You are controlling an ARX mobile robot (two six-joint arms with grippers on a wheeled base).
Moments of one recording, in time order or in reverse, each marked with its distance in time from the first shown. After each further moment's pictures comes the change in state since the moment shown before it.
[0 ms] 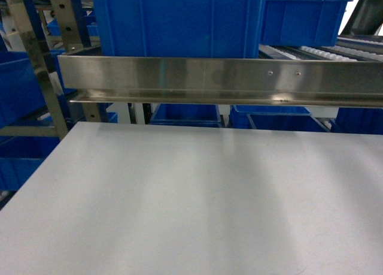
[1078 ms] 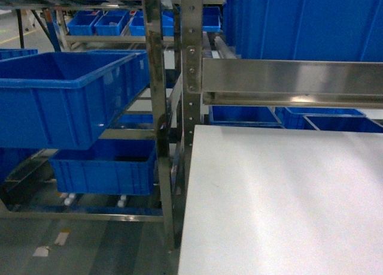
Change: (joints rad) left arm 0.000 0.000 0.000 0.002 0.000 0.000; right arm 0.000 -0.002 0.000 0.001 0.000 0.000
